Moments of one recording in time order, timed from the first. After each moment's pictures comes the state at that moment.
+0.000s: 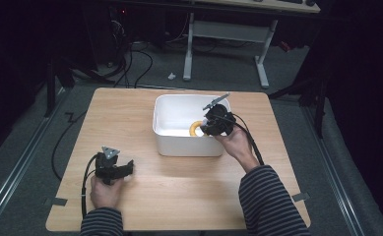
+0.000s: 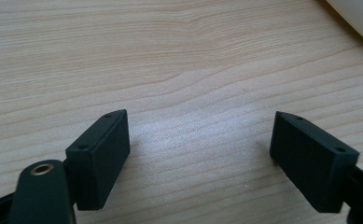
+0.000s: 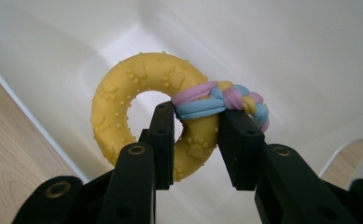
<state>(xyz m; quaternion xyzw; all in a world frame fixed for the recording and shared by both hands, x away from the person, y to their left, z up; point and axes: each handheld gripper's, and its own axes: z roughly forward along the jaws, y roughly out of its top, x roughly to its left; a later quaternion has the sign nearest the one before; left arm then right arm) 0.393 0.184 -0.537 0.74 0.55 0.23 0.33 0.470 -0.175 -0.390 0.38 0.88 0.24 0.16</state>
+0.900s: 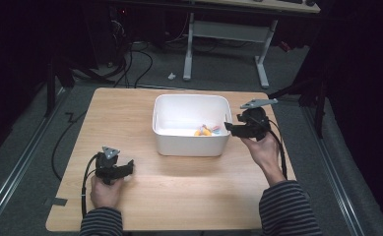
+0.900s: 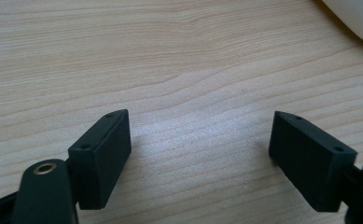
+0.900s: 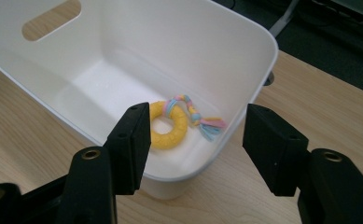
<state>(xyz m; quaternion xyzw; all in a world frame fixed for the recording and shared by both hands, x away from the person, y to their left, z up) 0.394 0.184 -0.537 0.74 0.54 0.23 0.33 0.422 -0.256 -0.358 0.44 0.80 0.34 0.22</state>
